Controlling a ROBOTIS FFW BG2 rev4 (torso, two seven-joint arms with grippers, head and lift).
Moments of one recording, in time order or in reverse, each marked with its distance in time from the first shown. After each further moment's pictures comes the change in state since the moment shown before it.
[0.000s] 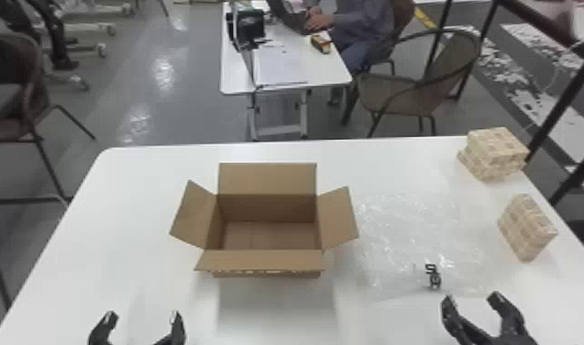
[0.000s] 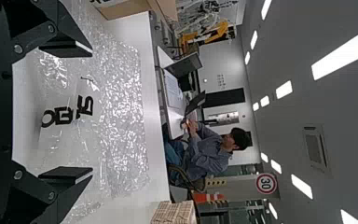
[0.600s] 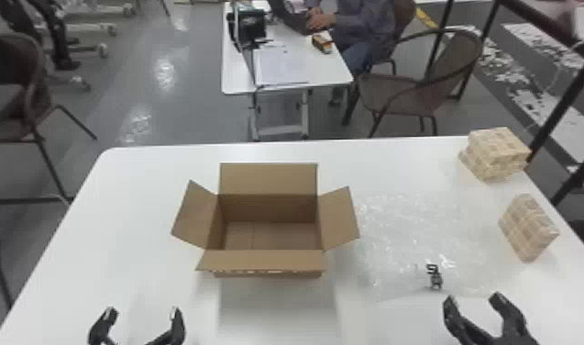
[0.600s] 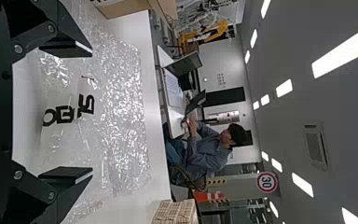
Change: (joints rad) left arm -0.011 0.000 0.005 0.000 0.001 -0.001 0.000; right arm -0.003 0.000 0.000 0.005 -0.007 0.001 0.001
